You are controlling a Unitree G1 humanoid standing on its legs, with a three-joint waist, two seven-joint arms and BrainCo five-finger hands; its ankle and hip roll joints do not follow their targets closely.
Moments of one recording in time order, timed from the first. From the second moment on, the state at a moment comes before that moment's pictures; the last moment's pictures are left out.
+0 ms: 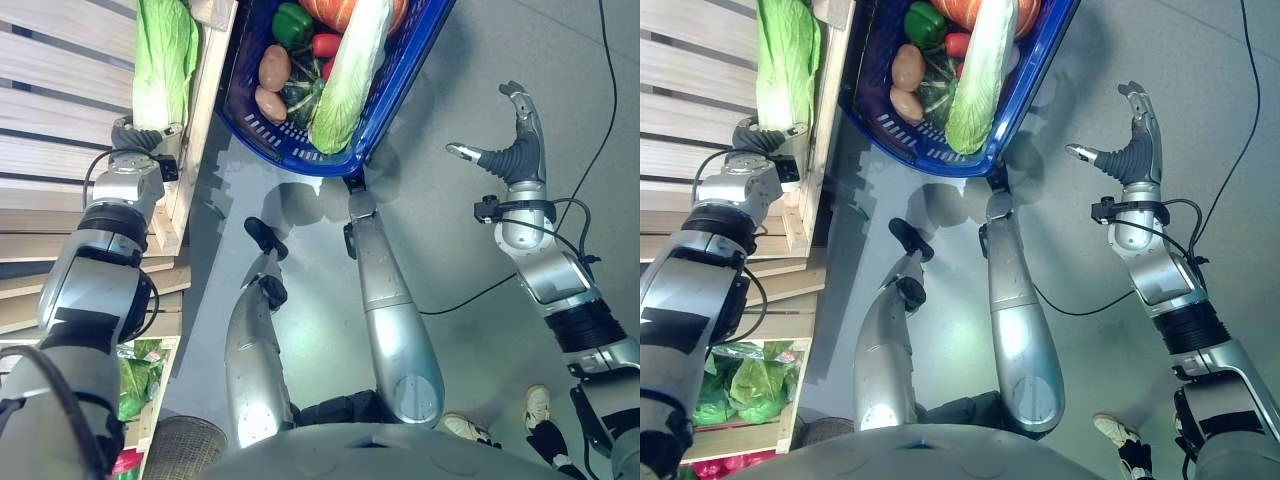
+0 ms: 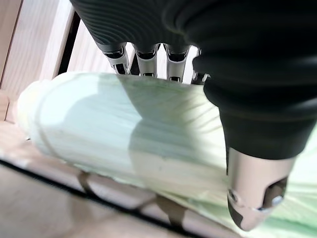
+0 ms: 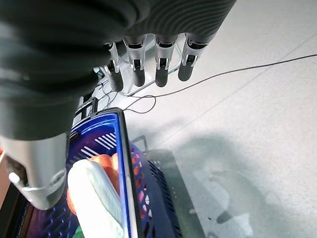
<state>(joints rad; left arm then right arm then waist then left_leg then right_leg) -1.02 0.65 -0.31 1.09 -0.56 0.28 0.41 -0.40 -0.73 0.25 0.07 0.01 0.06 -0.51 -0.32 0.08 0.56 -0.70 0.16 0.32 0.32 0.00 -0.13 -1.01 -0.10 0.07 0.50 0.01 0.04</state>
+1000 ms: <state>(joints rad) -1.08 0.61 -0.44 1.19 -0.30 0.43 0.30 -0.39 -0.72 0.31 0.07 0.10 0.03 -0.52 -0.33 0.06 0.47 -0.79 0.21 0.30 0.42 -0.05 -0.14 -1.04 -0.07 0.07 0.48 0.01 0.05</state>
